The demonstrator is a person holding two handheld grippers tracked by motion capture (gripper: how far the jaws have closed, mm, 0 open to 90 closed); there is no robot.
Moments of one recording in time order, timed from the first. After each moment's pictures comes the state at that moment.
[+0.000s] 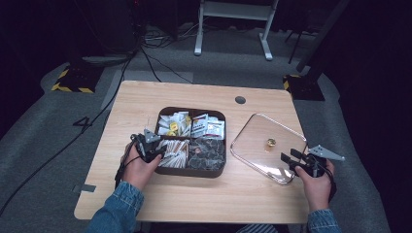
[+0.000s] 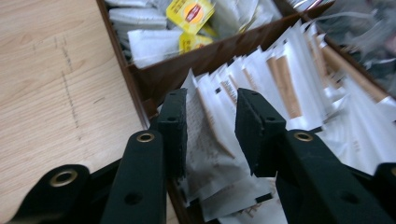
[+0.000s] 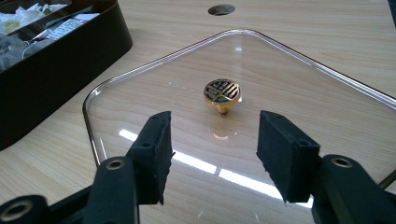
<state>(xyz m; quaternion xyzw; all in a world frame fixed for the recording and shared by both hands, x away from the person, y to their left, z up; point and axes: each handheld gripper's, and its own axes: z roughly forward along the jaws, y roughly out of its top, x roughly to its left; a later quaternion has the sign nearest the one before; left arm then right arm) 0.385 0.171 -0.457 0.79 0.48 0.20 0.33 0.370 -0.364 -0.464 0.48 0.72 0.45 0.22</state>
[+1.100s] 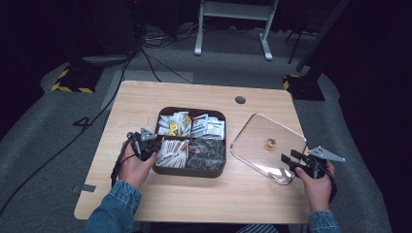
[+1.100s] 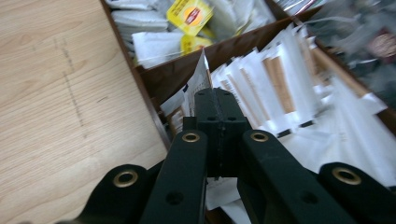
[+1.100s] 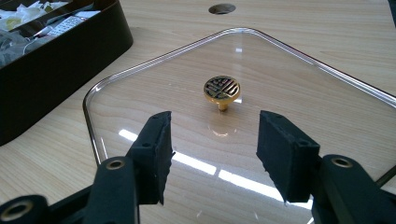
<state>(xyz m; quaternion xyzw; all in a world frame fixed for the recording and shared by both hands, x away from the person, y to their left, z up) 0.383 0.184 -0.446 0.79 0.47 0.18 0.36 0.368 -0.365 -0.467 0.48 0.72 0.45 0.22</state>
